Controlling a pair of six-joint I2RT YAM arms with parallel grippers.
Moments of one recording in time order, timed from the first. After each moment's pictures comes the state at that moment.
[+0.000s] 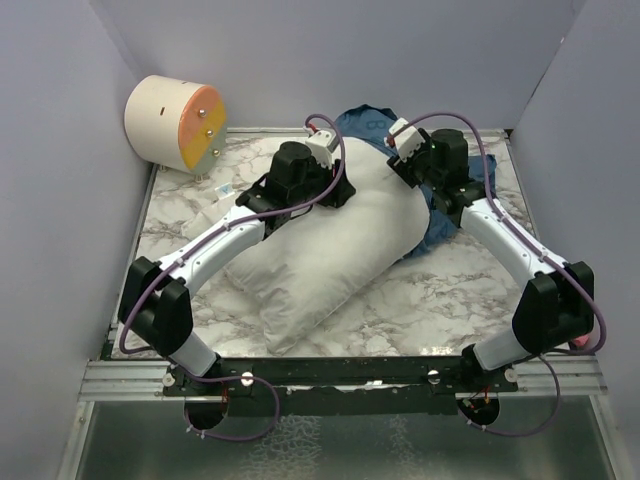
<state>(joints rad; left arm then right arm) -0.62 1.56 1.31 -0.10 0.22 -0.30 0.33 1.50 1.24 -0.10 -0.02 -0.64</state>
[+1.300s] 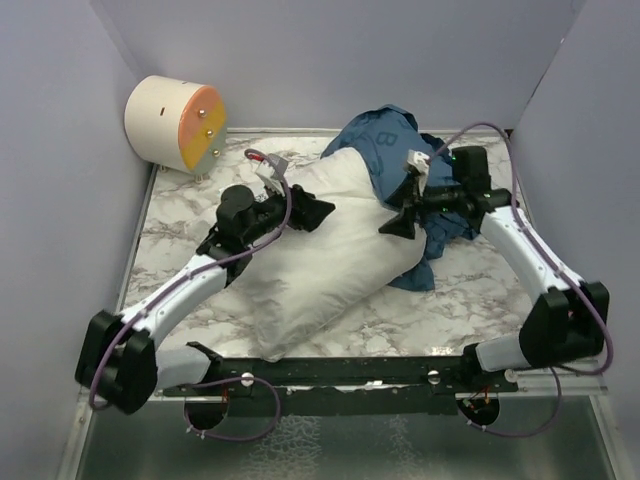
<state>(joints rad) -0.49 1.28 0.80 0.43 0.40 -0.48 0.22 1.48 1.18 -0.43 -1.03 -0.51</state>
